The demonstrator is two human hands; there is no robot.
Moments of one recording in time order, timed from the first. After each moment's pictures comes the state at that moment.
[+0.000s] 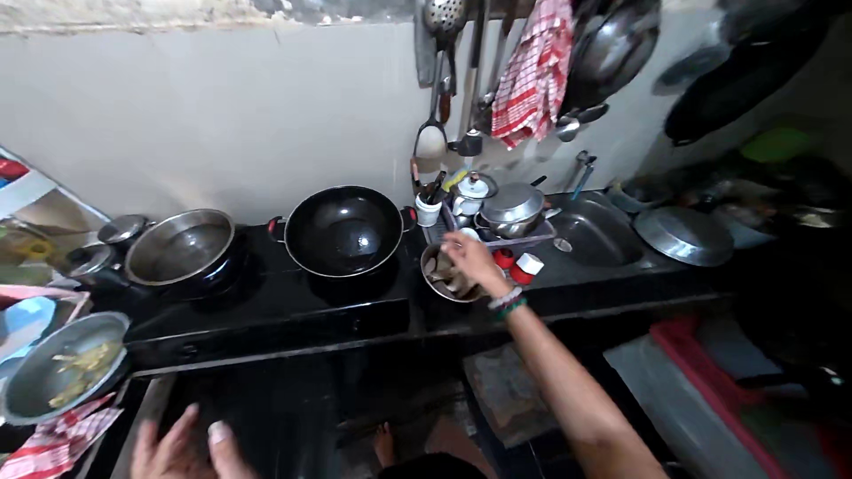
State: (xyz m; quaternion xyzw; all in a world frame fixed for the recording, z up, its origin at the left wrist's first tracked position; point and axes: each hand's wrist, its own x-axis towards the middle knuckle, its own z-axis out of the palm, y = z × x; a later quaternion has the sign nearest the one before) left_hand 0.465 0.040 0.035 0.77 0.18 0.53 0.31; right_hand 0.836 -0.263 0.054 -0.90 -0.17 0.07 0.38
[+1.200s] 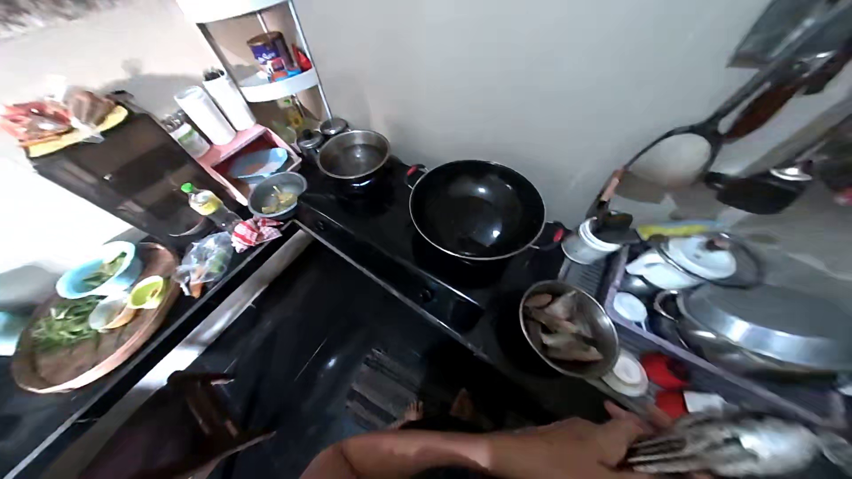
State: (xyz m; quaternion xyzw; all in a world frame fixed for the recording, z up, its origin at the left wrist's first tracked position) left_hand 0.701 -0.259 0.074 0.72 0.00 -0.09 0.69; right_hand 0.742 -0.412 0.029 -0.65 -0.23 0.12 0.72
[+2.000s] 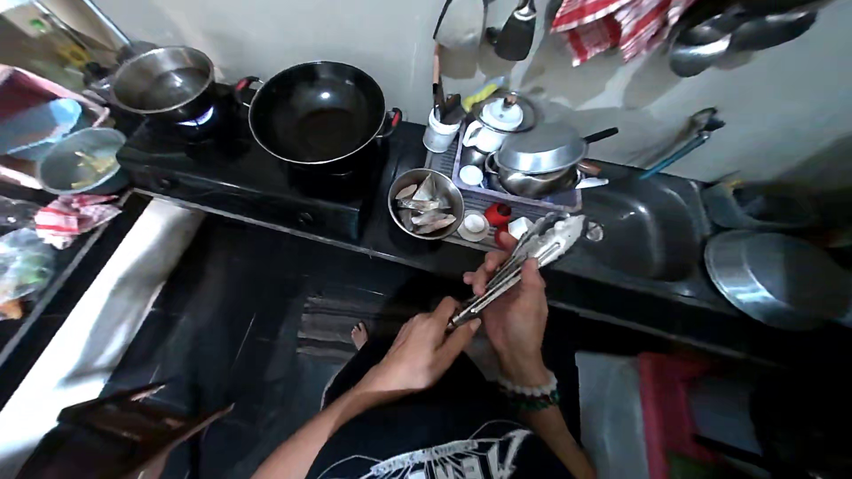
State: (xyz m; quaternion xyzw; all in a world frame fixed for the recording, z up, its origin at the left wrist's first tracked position) left_hand 0.644 -0.359 0.026 0.80 0.08 -0.07 0.59; right_hand 0.762 -0.469 0.027 -0.48 -0.12 0.17 0.85
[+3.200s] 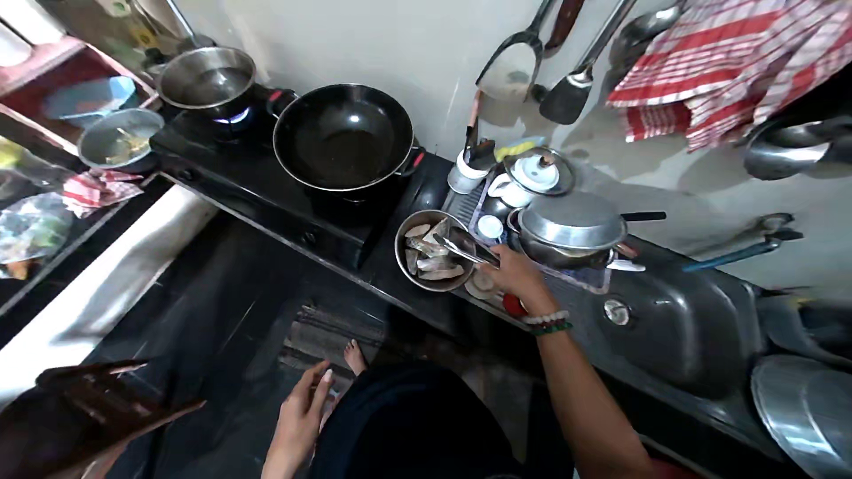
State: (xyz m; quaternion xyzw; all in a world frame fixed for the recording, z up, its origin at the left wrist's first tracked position) left_hand 0.541 -0.316 -0.073 0.68 0.50 0.07 0.53; right_hand 0.998 -0.411 -0.036 -0.90 -0.28 0.29 0.13
